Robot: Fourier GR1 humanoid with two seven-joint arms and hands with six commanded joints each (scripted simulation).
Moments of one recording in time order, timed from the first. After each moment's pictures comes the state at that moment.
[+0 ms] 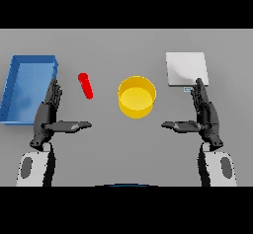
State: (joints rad) left arm 0.00 0.00 0.00 -1.57 0.00 0.00 0.00; right arm 0.00 0.00 0.00 -1.57 0.00 0.00 0.00
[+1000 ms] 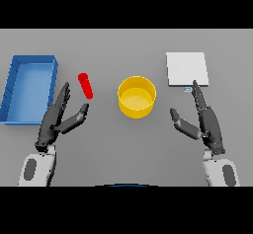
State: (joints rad) left arm 0.02 0.05 -0.11 -1.63 -0.16 -0.02 0.12; right arm 0.08 -0.08 0.10 -1.69 0.19 0.00 -0.10
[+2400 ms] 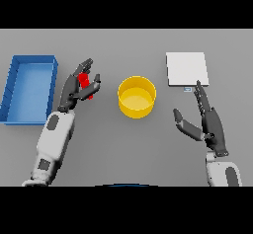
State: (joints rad) left arm -0.51 -0.01 0.08 -0.88 -0.13 0.06 -0.19; right arm 0.10 -0.09 0.09 -1.72 0.16 0.01 -0.10
